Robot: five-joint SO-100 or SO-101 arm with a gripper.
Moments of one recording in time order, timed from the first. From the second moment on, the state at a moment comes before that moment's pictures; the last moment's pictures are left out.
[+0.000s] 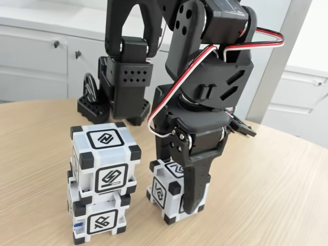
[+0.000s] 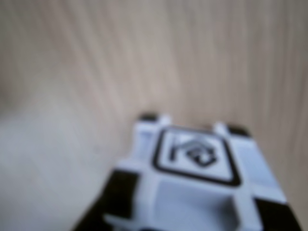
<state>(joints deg) 4.3 81.5 103.2 74.6 -6.5</state>
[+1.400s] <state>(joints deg) 15.3 99.7 62.1 98.8 -1.9</state>
